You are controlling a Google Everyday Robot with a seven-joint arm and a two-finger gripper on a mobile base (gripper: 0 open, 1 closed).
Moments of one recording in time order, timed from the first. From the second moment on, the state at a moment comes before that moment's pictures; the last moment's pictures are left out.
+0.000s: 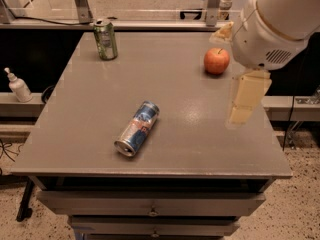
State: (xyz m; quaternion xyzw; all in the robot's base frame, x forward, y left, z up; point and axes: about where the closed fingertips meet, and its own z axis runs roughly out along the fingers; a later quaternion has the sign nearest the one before) arm 0.456 -0.119 0.974 -0.71 0.67 -0.03 0.21
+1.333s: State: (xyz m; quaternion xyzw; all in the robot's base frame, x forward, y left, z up) arm 0.476 -0.074 0.961 -0.81 0.55 0.01 0.22
